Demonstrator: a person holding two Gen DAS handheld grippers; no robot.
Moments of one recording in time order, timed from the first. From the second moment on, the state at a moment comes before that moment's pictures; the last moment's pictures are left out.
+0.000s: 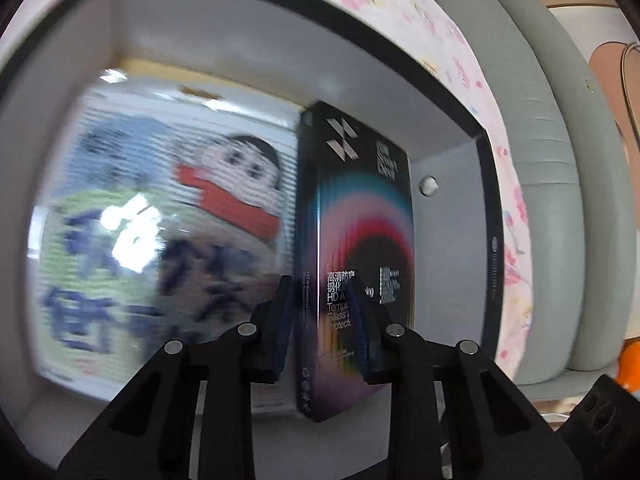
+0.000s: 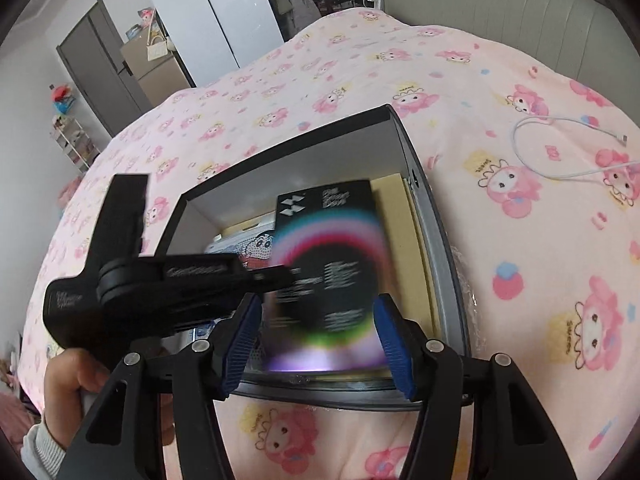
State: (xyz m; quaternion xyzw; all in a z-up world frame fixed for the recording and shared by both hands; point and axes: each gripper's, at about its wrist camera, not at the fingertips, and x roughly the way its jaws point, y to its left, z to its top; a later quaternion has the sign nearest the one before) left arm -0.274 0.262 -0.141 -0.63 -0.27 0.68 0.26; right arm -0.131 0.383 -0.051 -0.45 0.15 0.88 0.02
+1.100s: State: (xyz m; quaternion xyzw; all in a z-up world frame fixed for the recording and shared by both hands) left arm -0.193 0.177 -0.034 -0.49 -0.18 0.81 0.27; right arm -0.105 0.350 -0.016 -0.41 0.15 0.90 0.02
